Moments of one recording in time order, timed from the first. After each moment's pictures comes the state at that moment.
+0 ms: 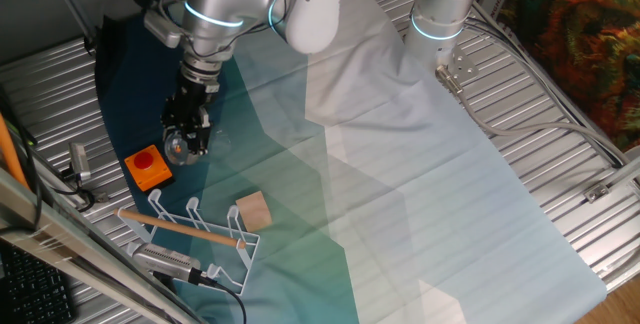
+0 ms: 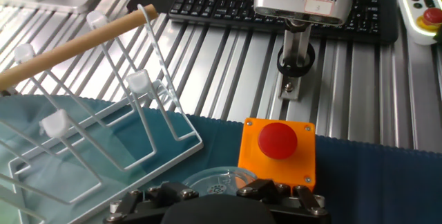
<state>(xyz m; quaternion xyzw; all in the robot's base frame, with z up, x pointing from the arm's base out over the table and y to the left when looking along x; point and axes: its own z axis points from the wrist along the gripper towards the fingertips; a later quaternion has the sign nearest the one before) 0.670 0.025 0.117 -0.12 0.94 0.10 0.30</state>
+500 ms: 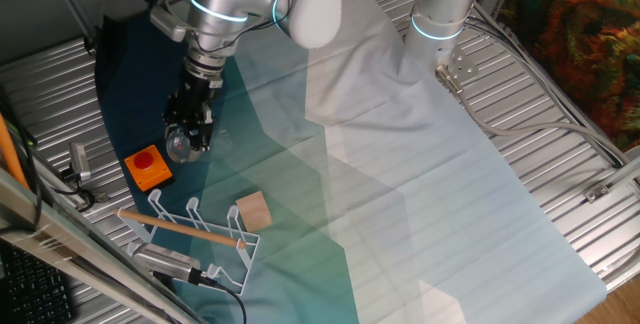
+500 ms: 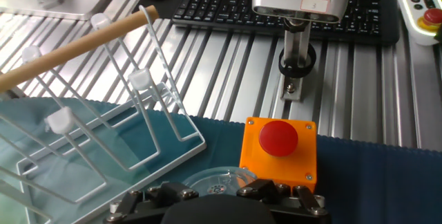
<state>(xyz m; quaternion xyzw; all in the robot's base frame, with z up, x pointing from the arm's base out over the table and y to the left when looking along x) 0.666 0.026 0.120 -0.12 0.94 0.11 0.31</state>
